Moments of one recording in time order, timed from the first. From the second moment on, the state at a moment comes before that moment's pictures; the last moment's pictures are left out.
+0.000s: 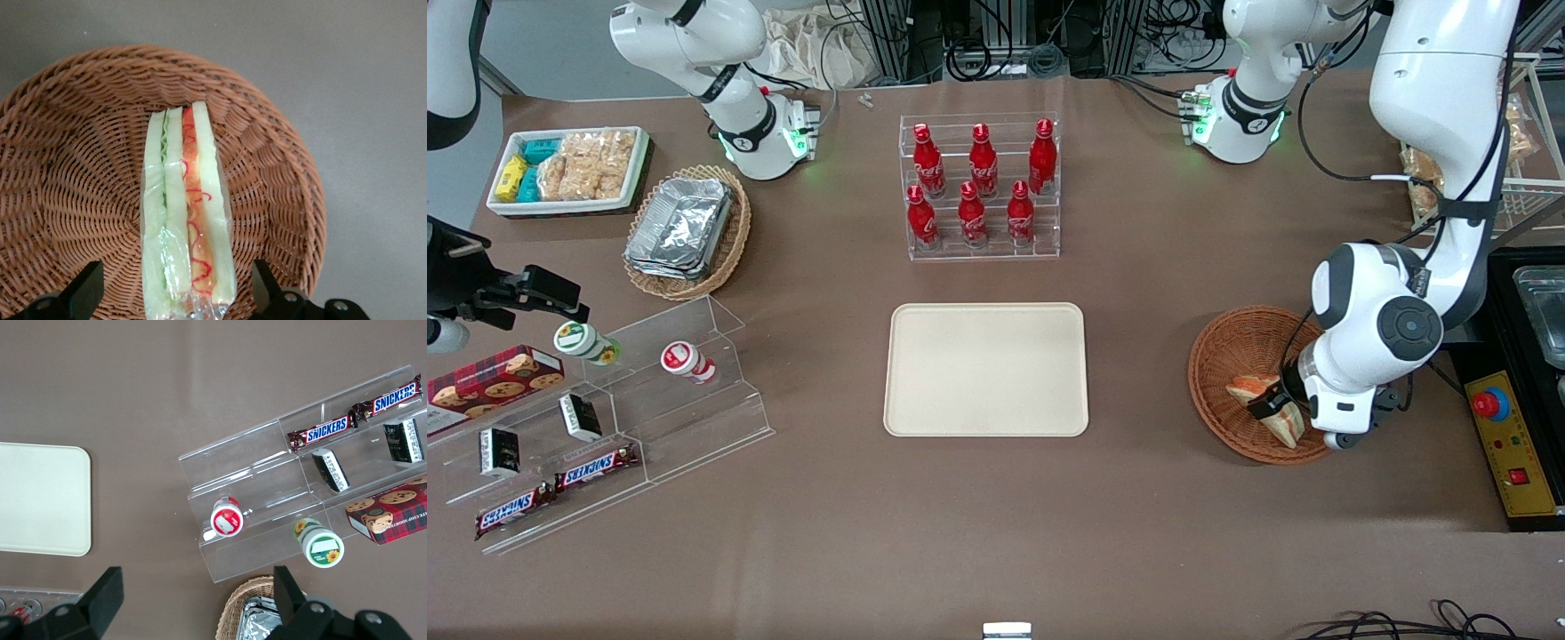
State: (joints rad) arm -0.02 0.43 -0.10 -1.91 0.05 2.32 -0.79
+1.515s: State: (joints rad) arm -0.02 0.42 -0.12 -1.24 0.05 1.57 -0.87
